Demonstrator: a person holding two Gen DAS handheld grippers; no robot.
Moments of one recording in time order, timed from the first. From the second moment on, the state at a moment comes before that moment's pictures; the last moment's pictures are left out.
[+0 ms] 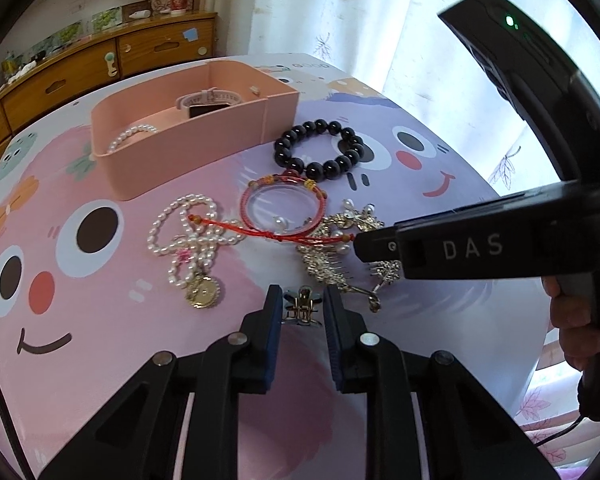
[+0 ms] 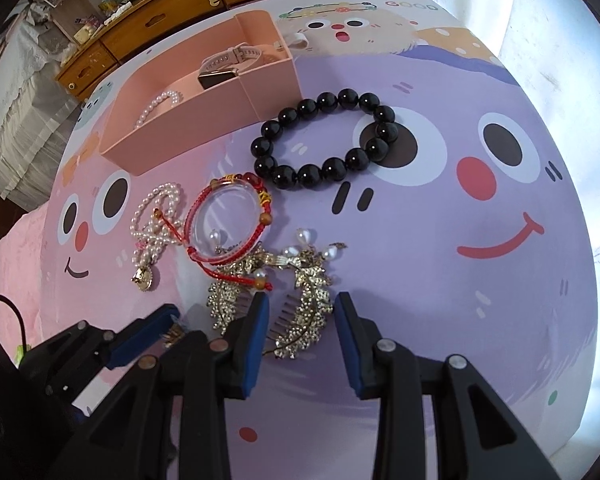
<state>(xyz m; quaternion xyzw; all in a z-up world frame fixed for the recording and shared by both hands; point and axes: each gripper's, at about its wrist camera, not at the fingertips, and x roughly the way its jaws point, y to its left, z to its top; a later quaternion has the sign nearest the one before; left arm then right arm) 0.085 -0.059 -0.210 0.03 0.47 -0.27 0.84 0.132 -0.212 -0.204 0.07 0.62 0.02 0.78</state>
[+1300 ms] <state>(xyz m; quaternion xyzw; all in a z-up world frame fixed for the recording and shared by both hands) 0.074 -0.028 -0.172 0.03 0.45 -0.24 0.86 0.089 -0.222 -0.139 0.01 0.56 0.05 0.83</state>
